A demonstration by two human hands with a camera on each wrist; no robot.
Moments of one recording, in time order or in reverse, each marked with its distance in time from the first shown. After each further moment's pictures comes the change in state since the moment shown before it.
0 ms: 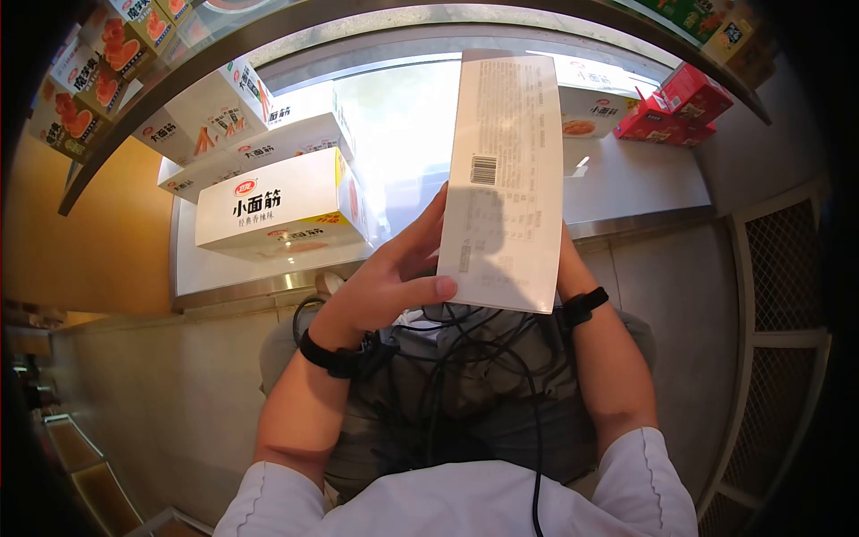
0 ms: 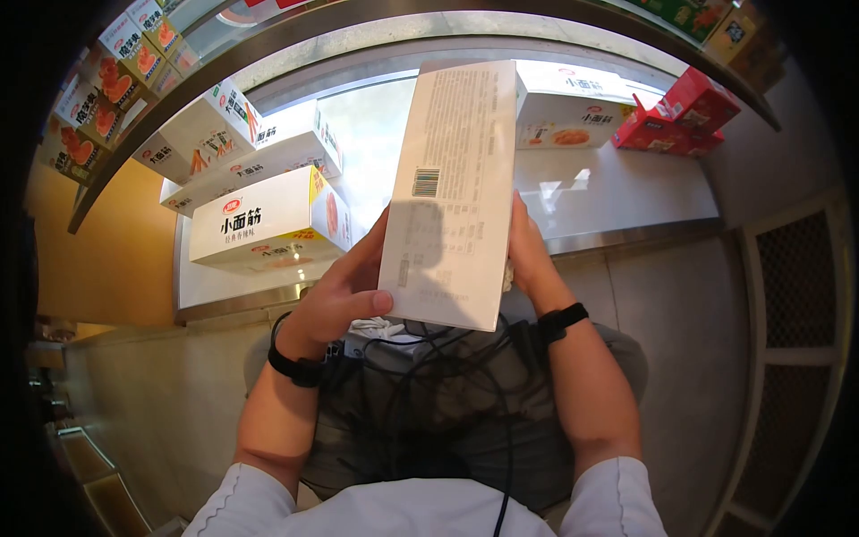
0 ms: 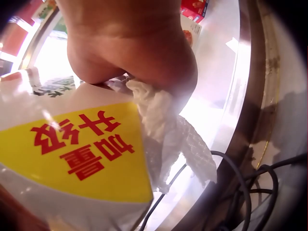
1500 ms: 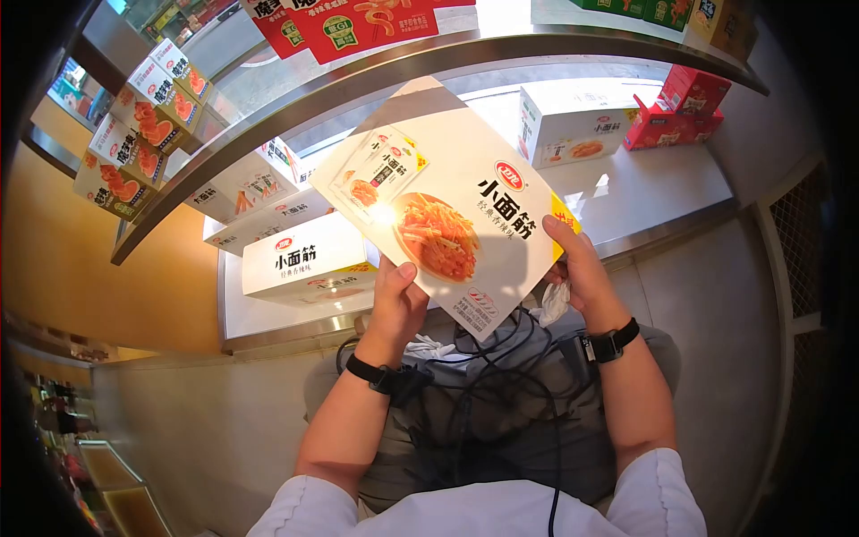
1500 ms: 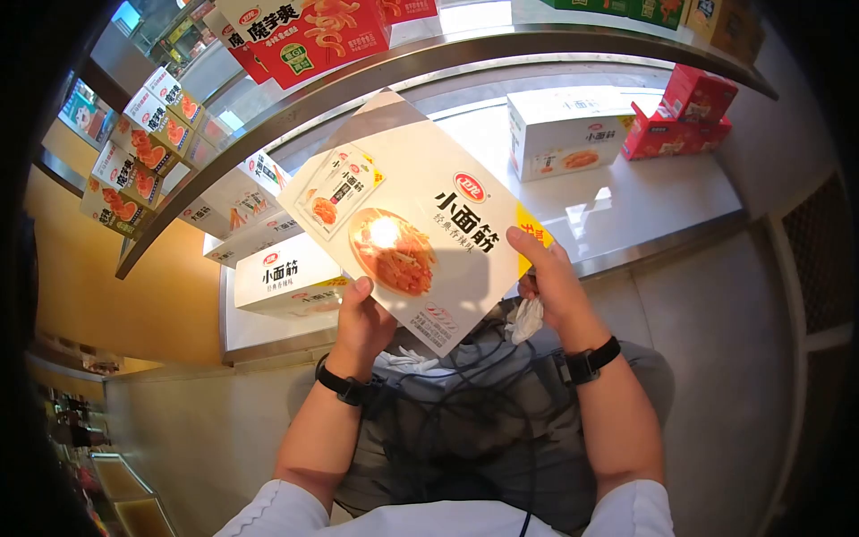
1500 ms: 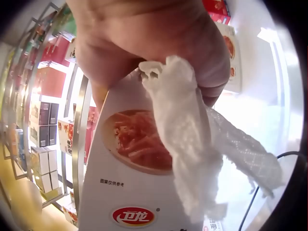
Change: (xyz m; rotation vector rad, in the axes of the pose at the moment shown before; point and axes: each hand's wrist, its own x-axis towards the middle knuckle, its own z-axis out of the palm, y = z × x) left_hand 0.014 -0.034 -0.016 -0.296 0.476 0.201; right_hand -0.064 -0.072 0.029 0.125 0.024 0.023
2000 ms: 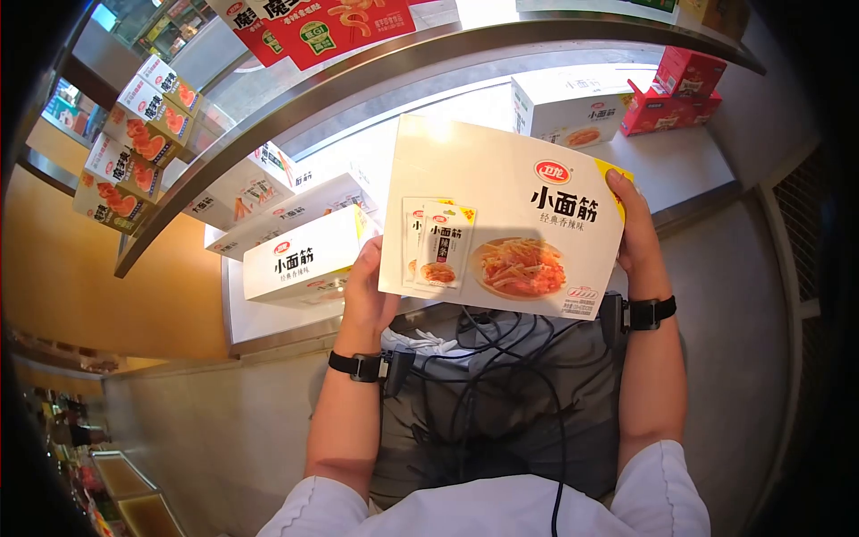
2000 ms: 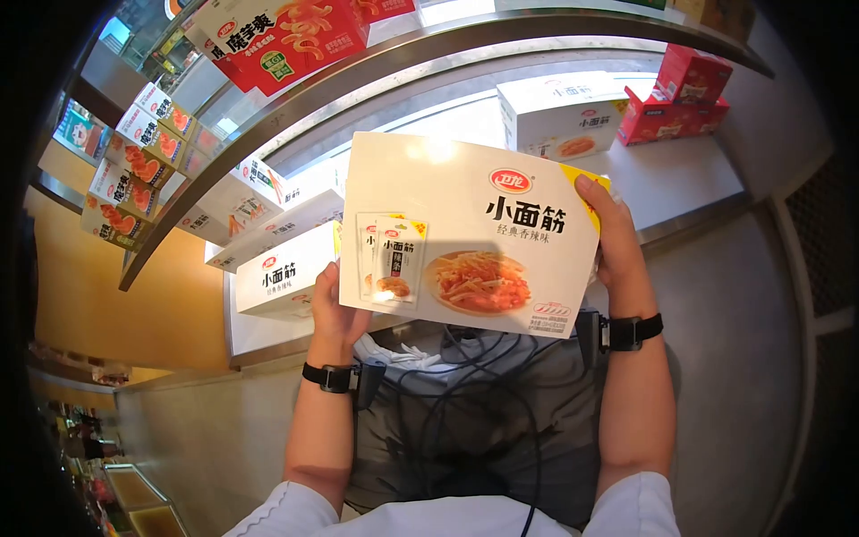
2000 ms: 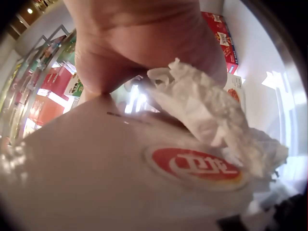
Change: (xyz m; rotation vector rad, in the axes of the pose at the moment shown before) left_hand 0.005 0.020 -0.032 0.040 0.090 -0.023; right_hand 0.001 -0.051 -0.047 0.037 0.105 -0.266
